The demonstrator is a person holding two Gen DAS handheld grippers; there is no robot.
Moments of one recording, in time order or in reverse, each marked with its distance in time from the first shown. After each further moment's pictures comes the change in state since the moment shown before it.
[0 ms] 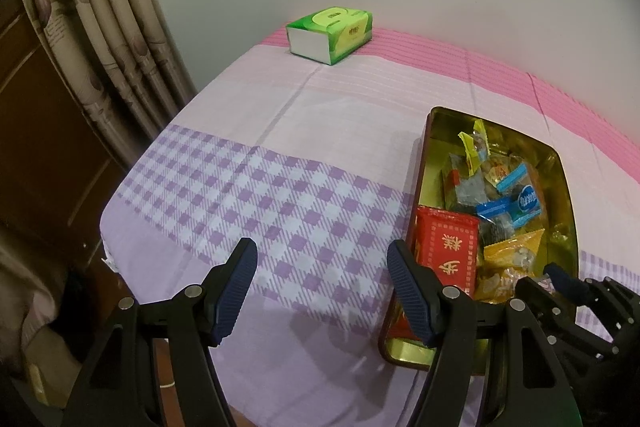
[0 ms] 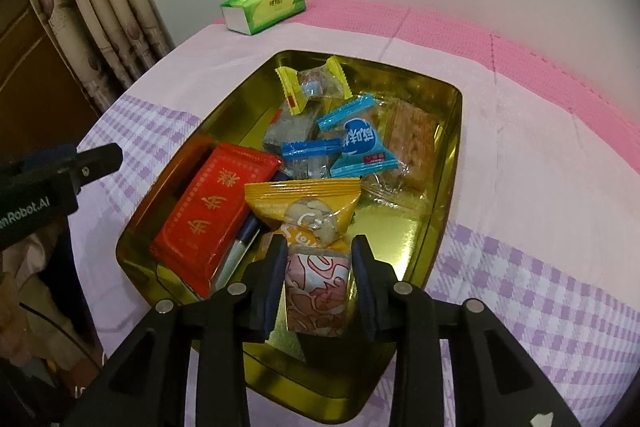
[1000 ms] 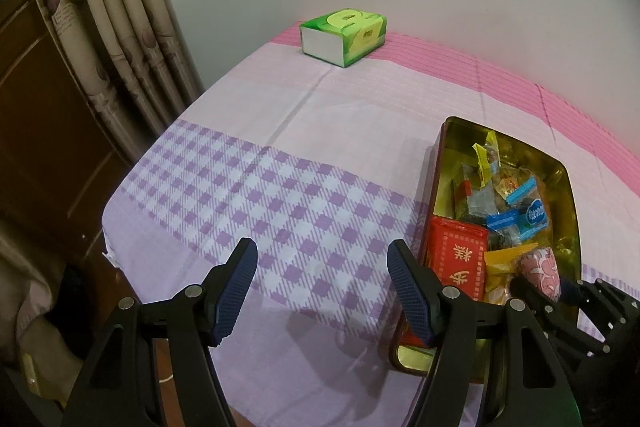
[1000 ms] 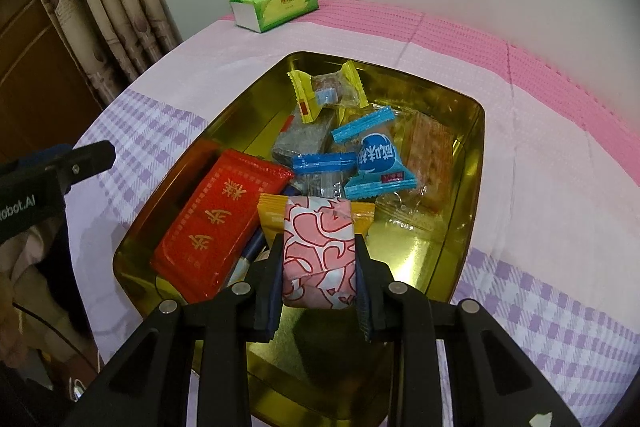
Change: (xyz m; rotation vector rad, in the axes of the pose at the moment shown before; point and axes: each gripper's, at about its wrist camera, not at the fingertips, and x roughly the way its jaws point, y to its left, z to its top) left arm 0.004 0.010 0.003 -0.041 -0.002 0.003; right arm 0.016 0.008 0.009 -0.046 0.012 0.003
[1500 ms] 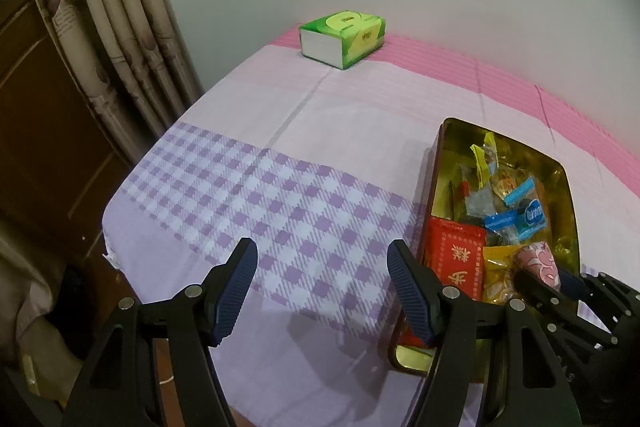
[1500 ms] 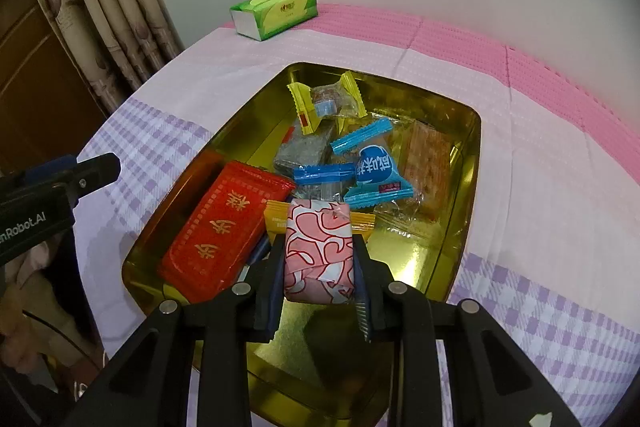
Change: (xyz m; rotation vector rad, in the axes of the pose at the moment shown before) left arm -0.002 -0.001 -0.001 0.001 -0.005 -0.001; right arm -0.003 -0.003 0.005 0.015 -0.005 0.018
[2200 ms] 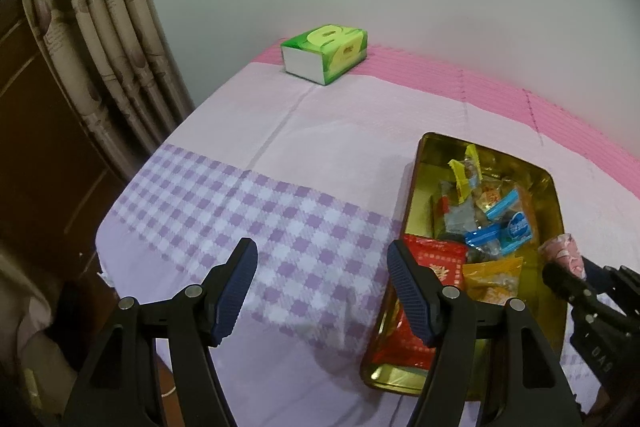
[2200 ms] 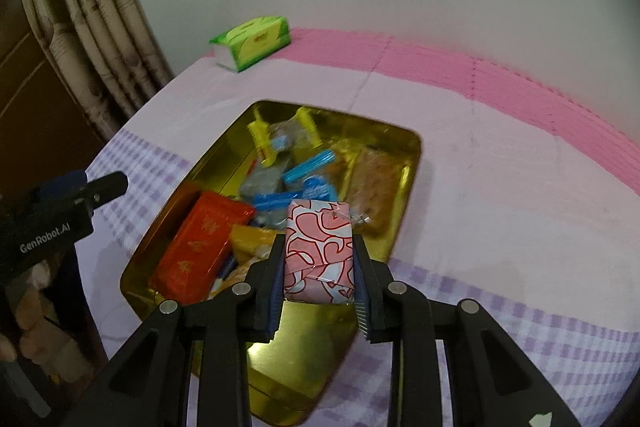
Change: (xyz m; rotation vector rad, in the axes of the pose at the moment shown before) left arm -0.003 -0.017 0.011 0.039 -0.041 -0.010; right arm -0.026 -0.026 0.004 0.043 -0.058 -0.005
